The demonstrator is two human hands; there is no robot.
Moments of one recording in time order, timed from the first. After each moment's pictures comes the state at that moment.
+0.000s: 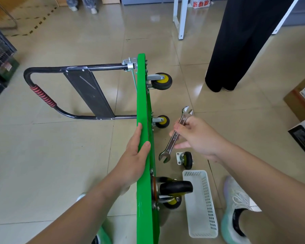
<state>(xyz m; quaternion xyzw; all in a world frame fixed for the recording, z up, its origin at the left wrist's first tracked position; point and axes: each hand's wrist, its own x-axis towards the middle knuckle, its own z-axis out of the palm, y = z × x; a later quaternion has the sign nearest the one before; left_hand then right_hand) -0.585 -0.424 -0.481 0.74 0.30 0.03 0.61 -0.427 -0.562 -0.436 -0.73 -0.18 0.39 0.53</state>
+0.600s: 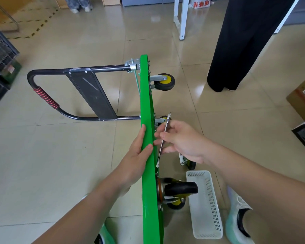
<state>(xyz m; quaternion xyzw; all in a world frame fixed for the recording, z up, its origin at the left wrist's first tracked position) -0.589 -0.412 -0.481 0.70 0.28 0.01 0.66 -0.449 -0.526 -0.444 -0.65 -0.16 0.47 0.57</state>
